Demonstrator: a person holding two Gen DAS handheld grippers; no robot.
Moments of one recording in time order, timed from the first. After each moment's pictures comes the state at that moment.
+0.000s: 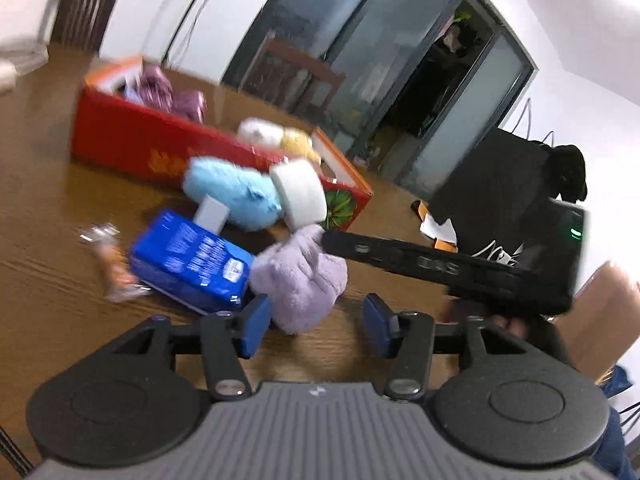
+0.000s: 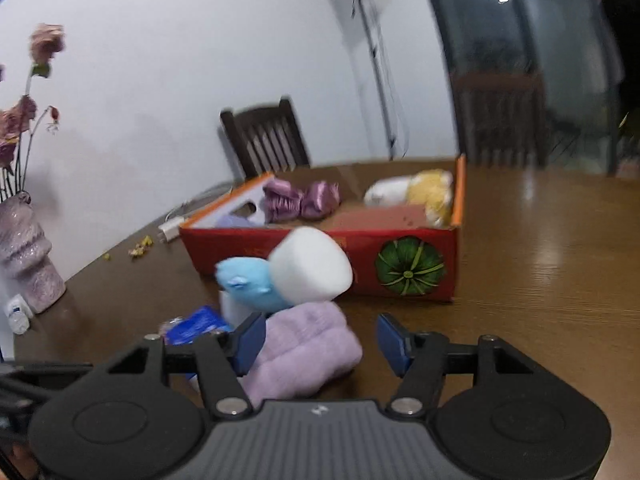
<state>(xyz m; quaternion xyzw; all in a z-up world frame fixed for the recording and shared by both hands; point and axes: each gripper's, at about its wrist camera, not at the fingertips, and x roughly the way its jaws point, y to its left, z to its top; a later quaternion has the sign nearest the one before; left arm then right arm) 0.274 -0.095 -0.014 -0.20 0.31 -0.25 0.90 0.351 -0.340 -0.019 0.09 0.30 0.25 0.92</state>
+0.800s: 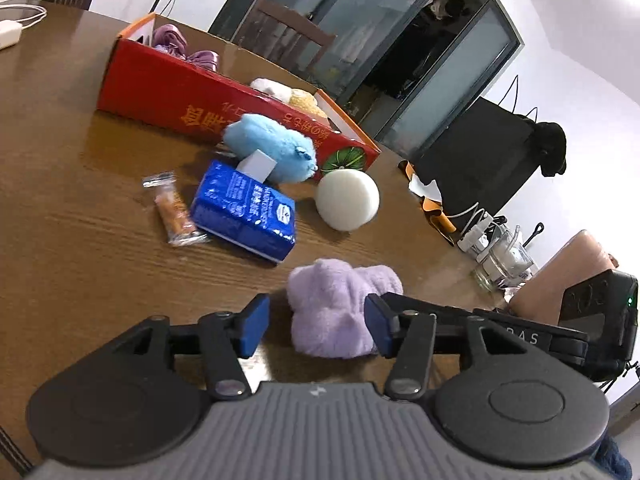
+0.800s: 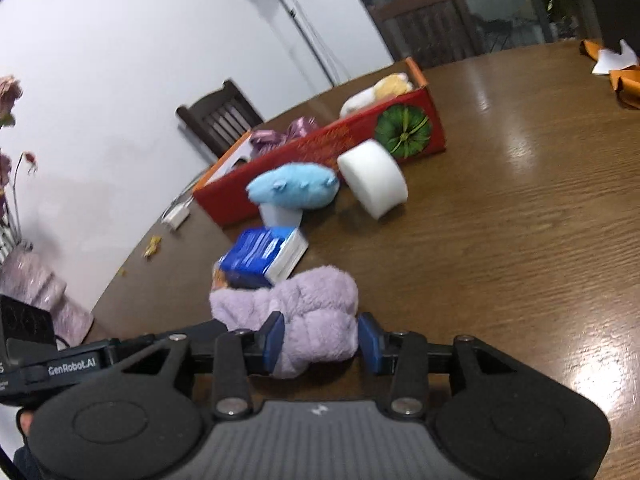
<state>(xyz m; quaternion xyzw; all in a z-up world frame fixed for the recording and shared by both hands) 0.263 -0.035 -0.029 -0.19 0.36 -0.30 0.86 0.231 -0.312 -0.038 0.22 0.33 0.16 0.90</state>
